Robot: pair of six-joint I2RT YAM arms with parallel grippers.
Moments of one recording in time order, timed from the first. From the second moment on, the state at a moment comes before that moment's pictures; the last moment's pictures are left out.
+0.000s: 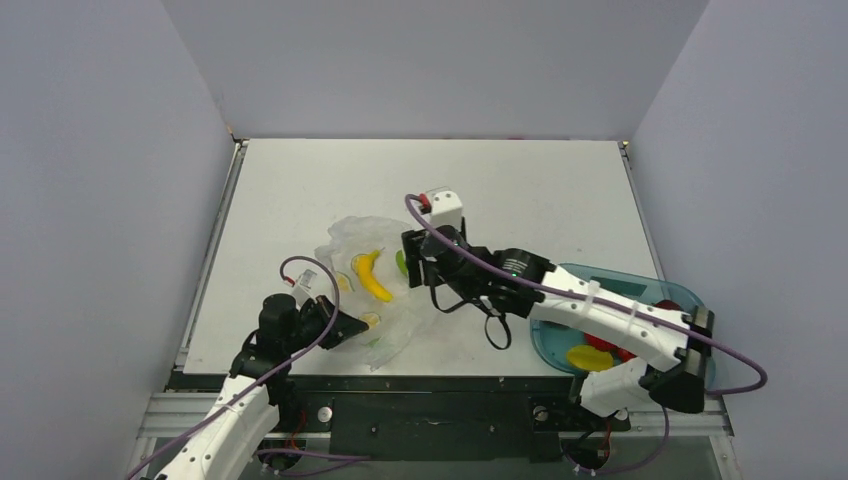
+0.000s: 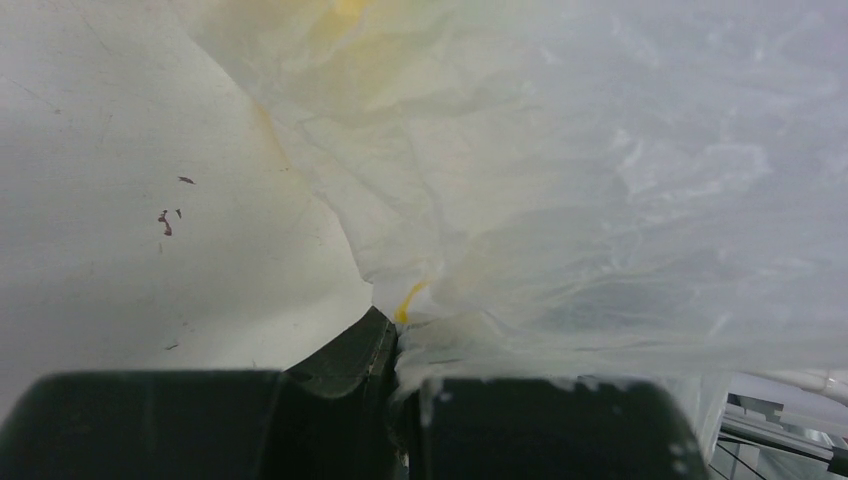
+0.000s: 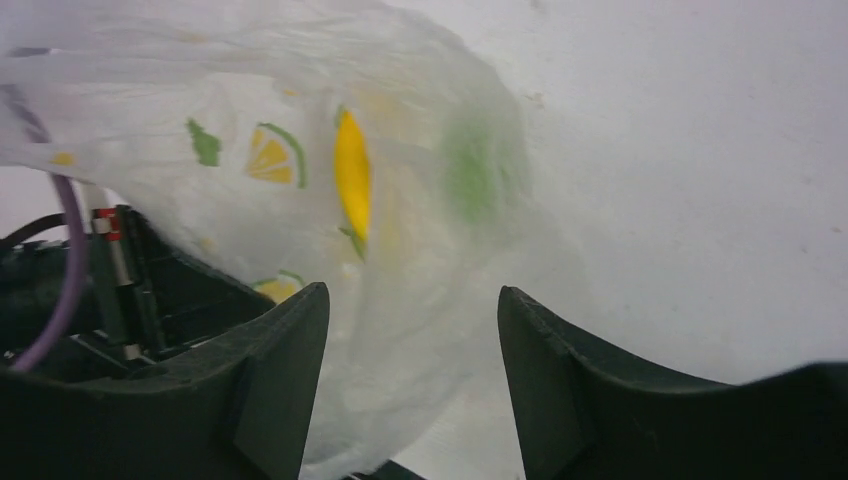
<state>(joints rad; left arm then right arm) -0.26 0.51 0.12 -0.15 0.52 -0.96 1.10 1.31 1.30 -0.65 0.53 0.52</state>
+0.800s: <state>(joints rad) -0.26 0.50 0.17 -0.25 0.48 -0.95 1.14 1.89 1.40 -0.20 0.31 0.35</state>
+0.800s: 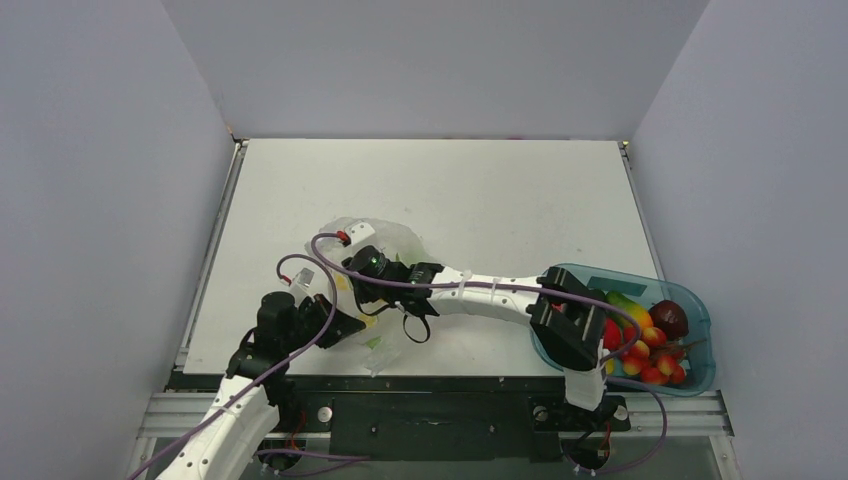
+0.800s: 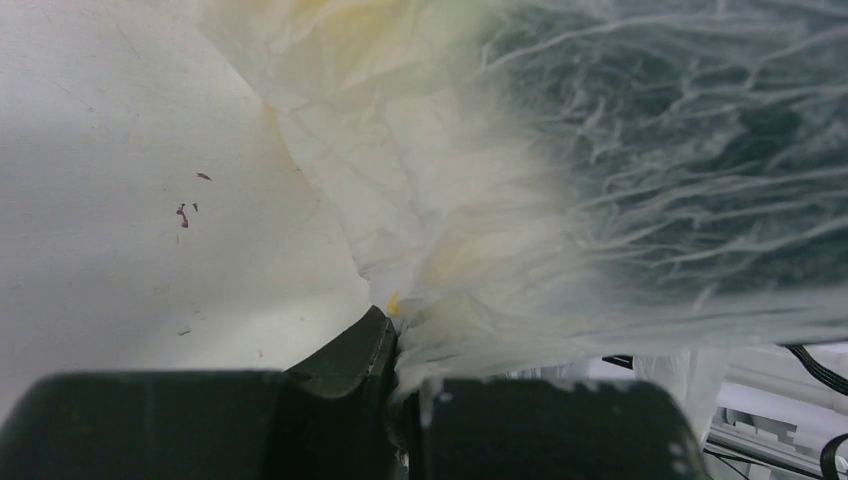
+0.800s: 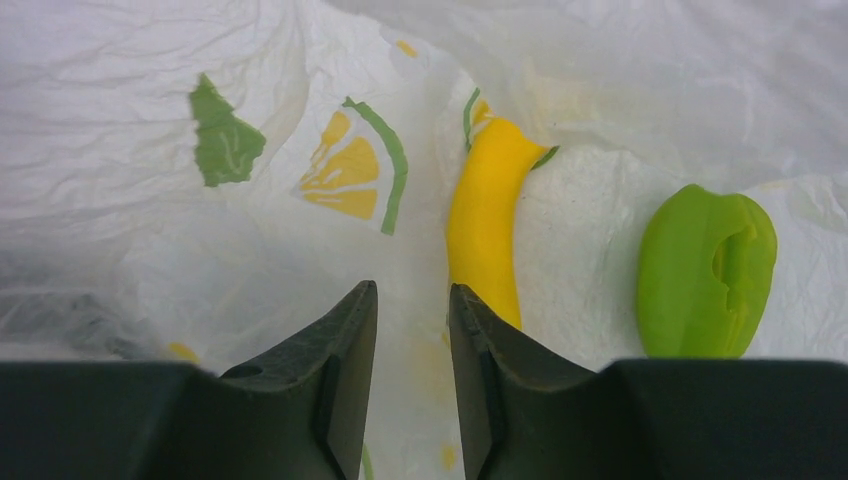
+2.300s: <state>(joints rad) -0.26 0.45 0.17 -0.30 0.49 -0.94 1.09 1.93 1.43 -0.18 0.29 0.29</state>
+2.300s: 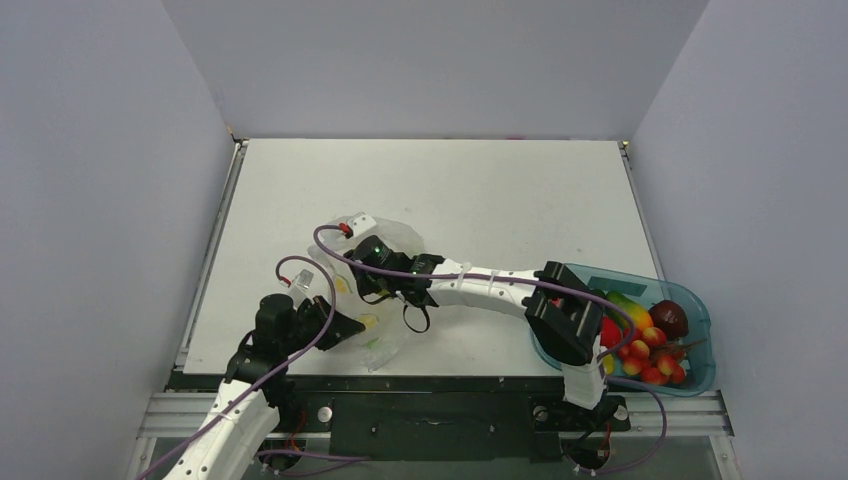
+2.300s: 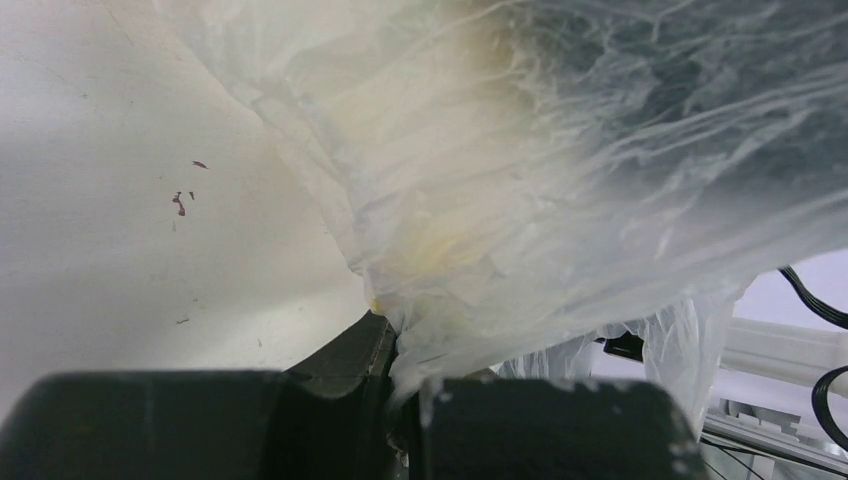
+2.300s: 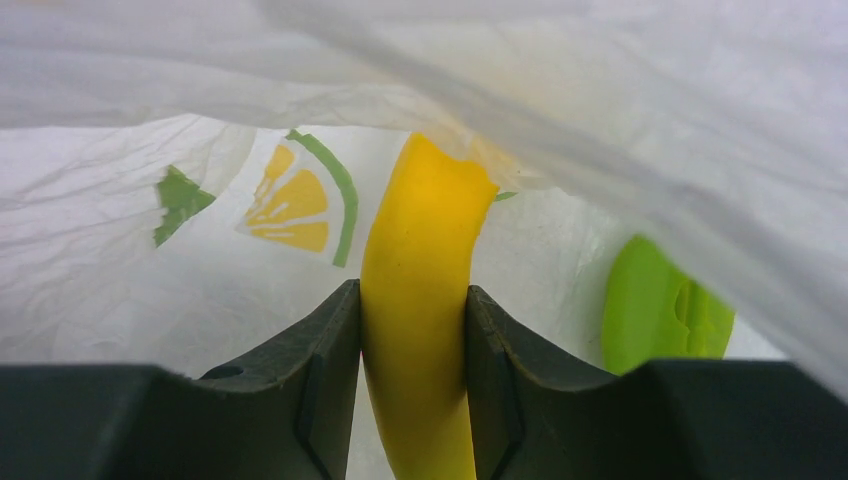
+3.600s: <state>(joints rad) -0.26 0.42 0.18 -0.33 0.48 -0.94 1.08 1.51 1.19 -0.05 -0.31 0.23</state>
